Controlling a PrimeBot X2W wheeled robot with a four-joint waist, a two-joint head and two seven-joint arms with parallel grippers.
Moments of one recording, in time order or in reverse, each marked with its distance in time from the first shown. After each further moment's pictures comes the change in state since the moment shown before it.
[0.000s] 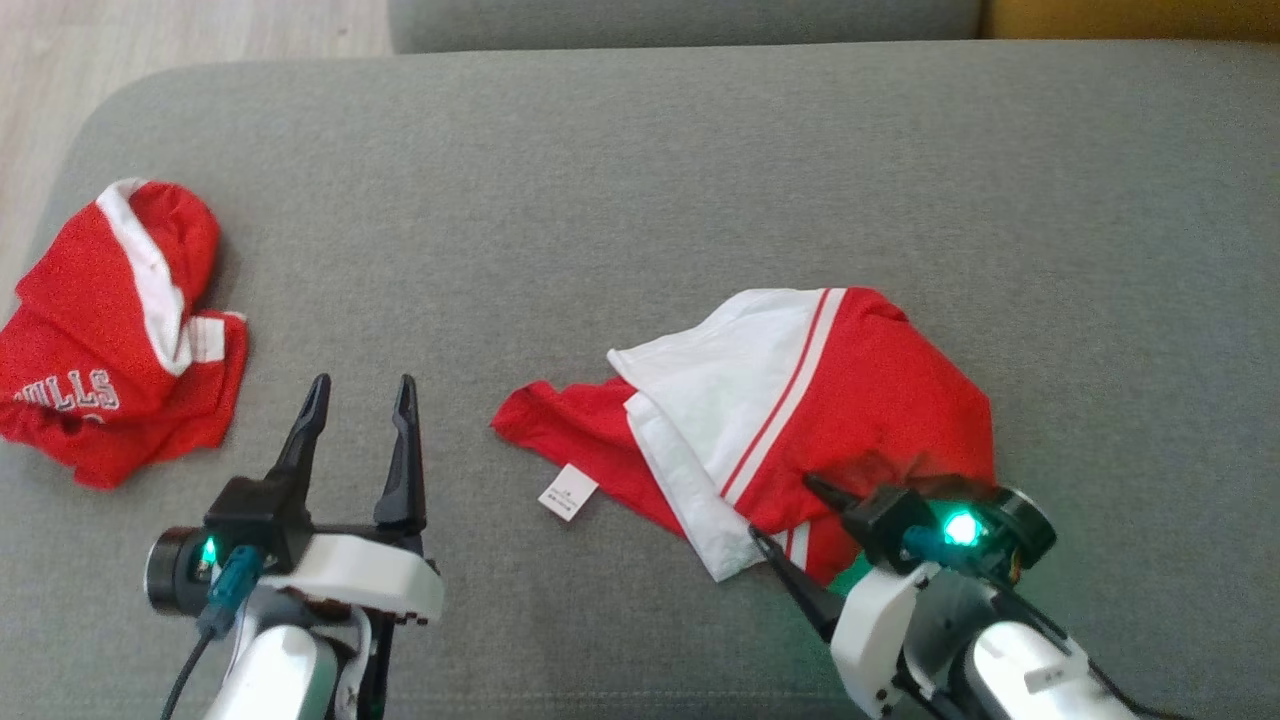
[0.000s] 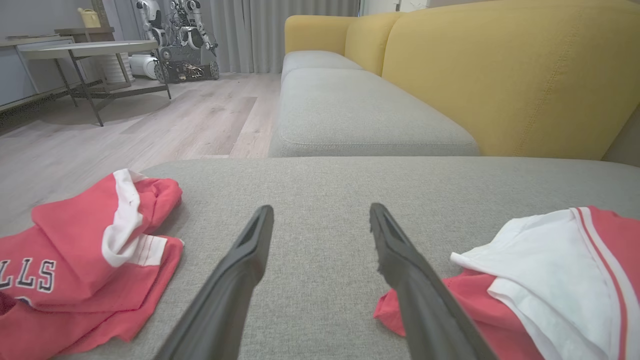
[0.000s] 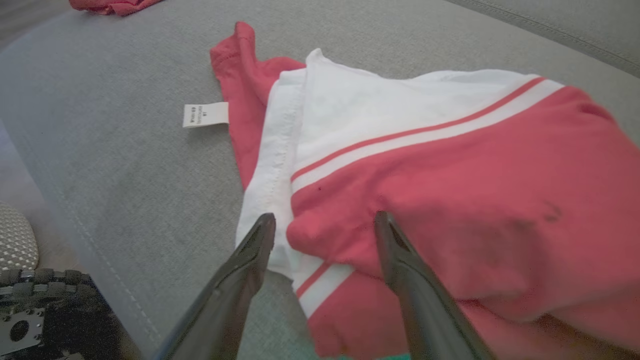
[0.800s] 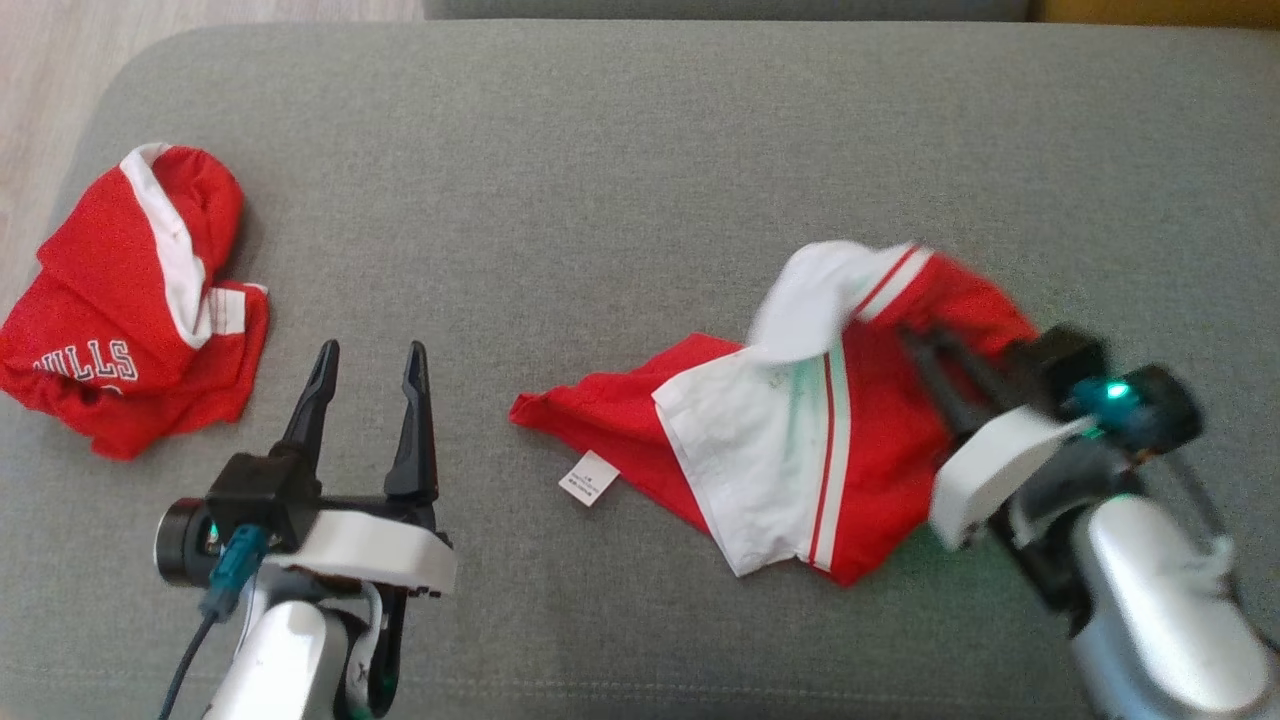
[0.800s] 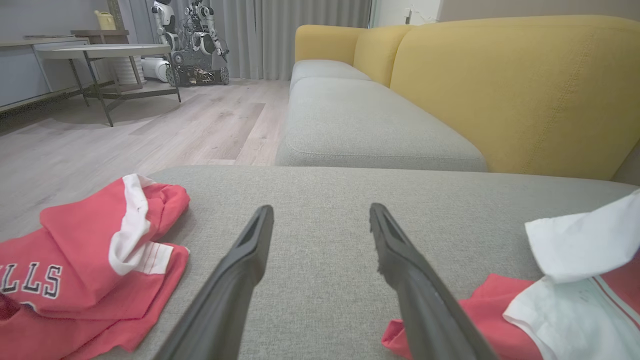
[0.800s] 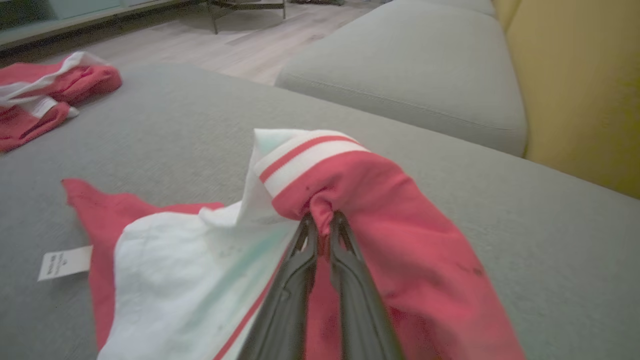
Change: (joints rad) left arm -0.035 -0.045 0.022 -0.015 0.021 -0.019 -0.002; right arm -0.099 0.048 -0.300 -0.020 -0.016 0.000 -0.037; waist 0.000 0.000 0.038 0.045
